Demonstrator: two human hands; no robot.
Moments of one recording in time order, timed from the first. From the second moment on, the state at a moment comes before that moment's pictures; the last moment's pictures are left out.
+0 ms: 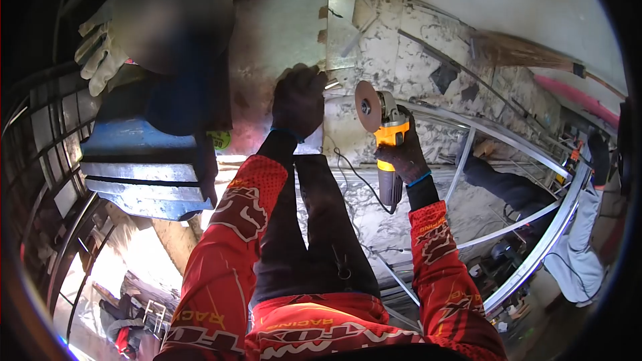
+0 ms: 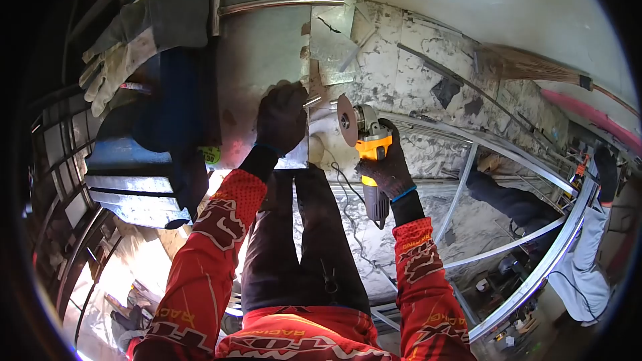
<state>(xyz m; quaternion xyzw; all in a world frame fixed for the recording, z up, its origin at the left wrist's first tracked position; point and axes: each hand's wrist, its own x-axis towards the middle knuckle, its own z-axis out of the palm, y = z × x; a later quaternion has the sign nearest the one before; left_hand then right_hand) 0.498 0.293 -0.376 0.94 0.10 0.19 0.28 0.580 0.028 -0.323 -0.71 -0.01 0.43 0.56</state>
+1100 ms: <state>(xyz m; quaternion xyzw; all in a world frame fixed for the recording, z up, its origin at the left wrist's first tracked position) 0.494 0.295 -0.374 0.93 0.11 0.18 0.31 0.575 0.052 -0.323 -0.71 -0.01 0.45 0.55</state>
